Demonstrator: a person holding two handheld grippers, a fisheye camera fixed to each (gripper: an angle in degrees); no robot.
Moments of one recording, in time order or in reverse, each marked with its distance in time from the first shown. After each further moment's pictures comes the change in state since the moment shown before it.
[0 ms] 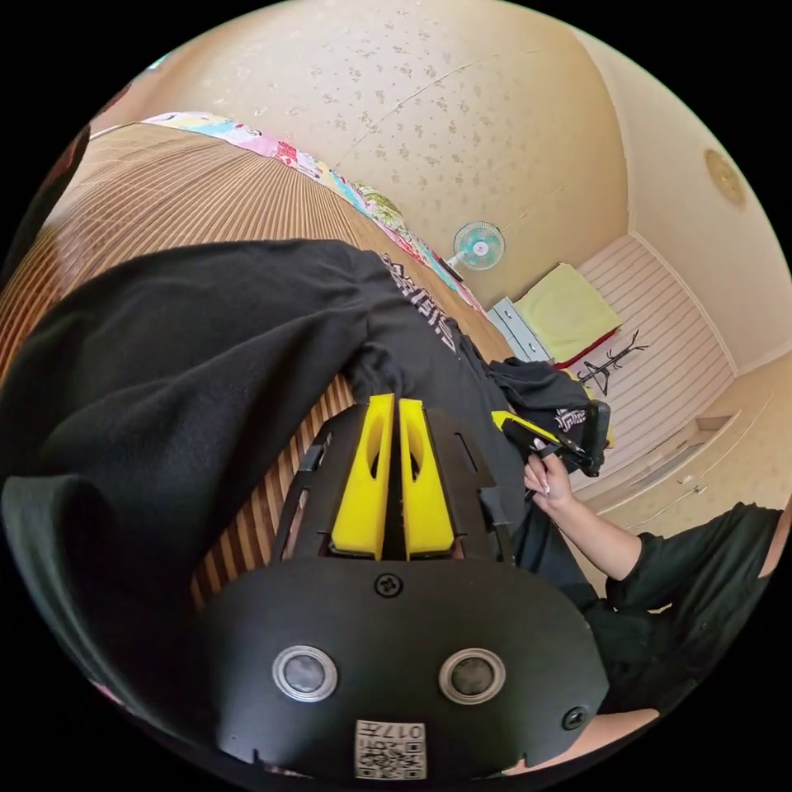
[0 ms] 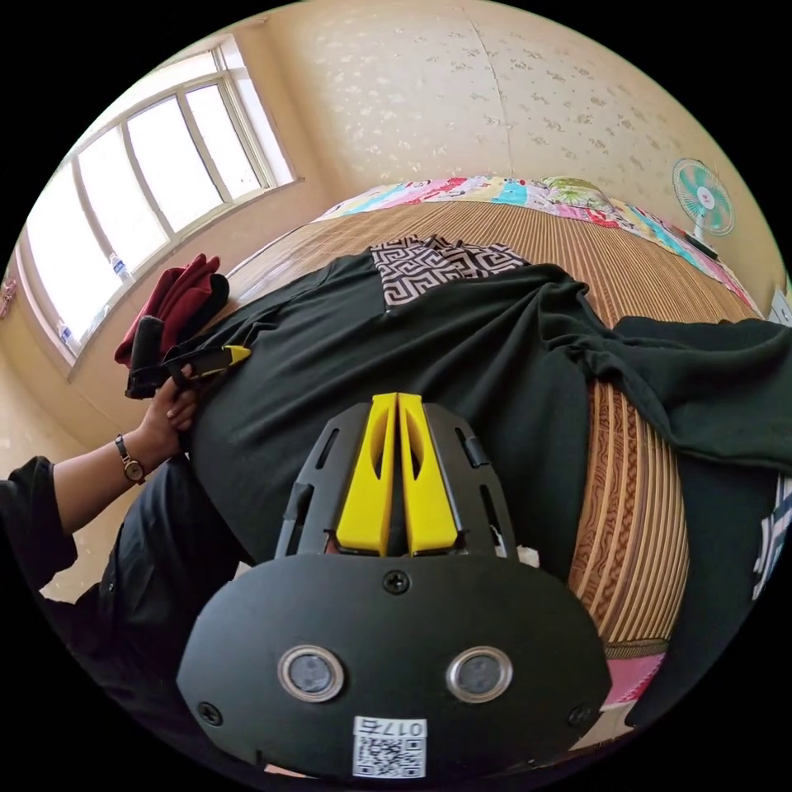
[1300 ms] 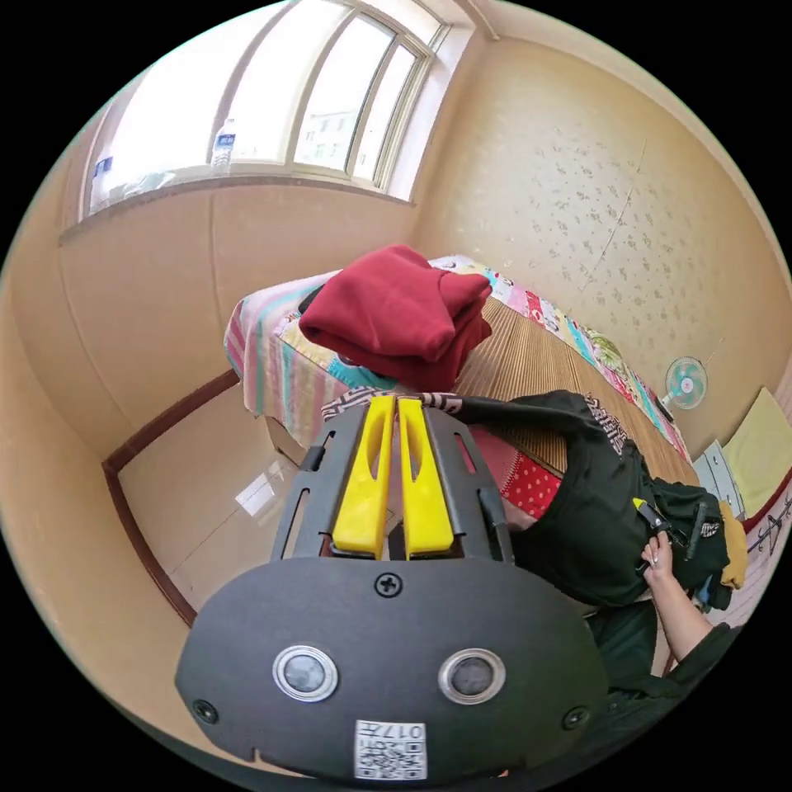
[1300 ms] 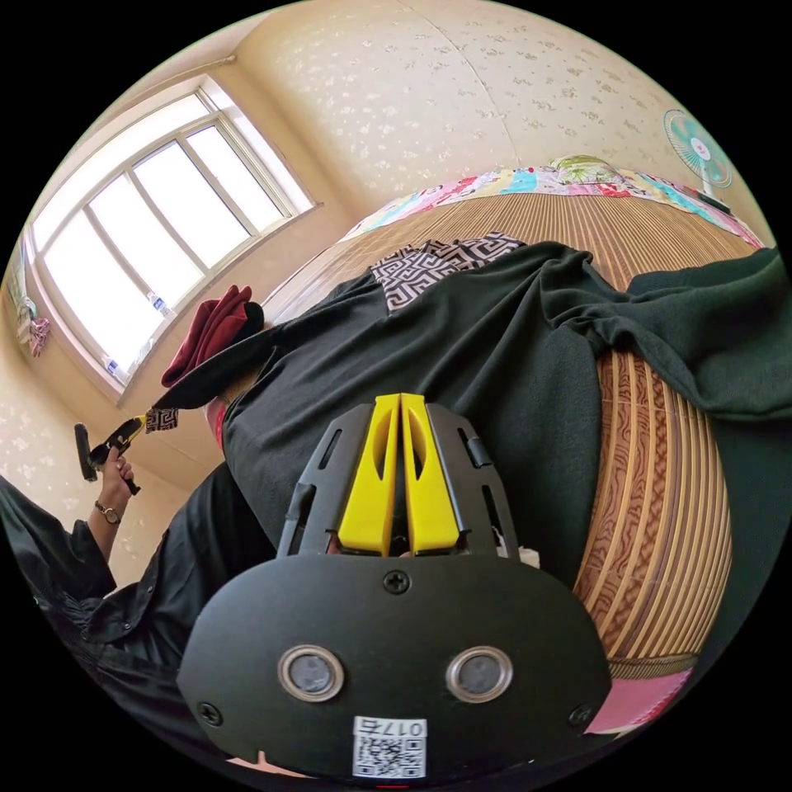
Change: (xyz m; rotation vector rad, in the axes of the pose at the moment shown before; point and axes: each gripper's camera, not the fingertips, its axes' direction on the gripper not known) left arm 0.052 0.165 -0.533 0.479 -0.774 -0.441; right arm 0.089 -0.027 -0.096 0.037 -0.193 0.071
